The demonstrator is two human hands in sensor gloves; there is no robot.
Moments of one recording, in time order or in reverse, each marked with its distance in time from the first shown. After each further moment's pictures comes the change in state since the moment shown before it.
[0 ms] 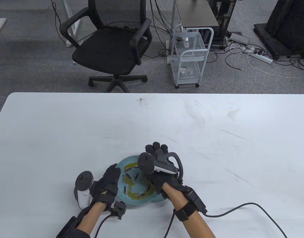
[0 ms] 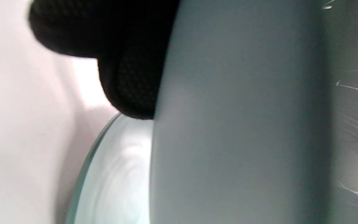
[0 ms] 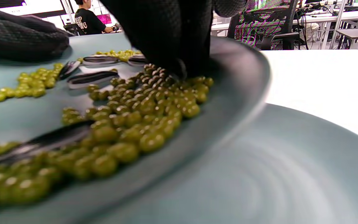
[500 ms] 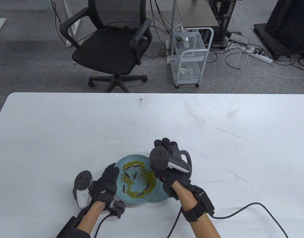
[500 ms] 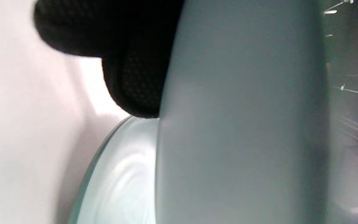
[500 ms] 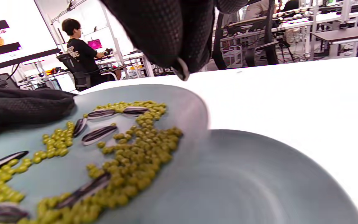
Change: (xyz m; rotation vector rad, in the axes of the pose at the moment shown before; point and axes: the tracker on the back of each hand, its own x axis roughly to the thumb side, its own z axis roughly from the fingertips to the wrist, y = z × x) left_hand -0.001 0.007 -0.001 0.015 0.027 0.028; right_hand -0.029 -0.038 0.034 -0.062 0.063 -0.112
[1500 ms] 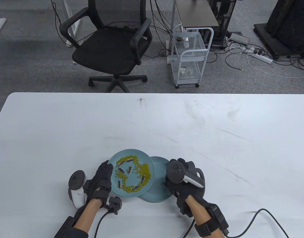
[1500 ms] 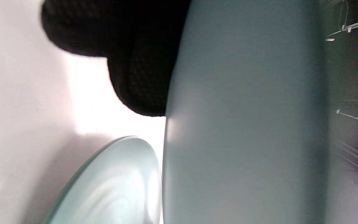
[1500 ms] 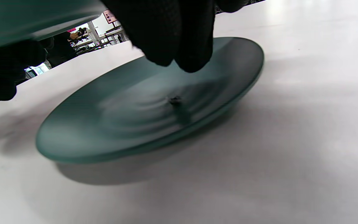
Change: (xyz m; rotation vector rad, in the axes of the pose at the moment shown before) left_hand 0.000 0.016 -0.001 0.052 0.005 0.074; right_hand -0.049 0.071 0.029 0.126 0.085 -0.082
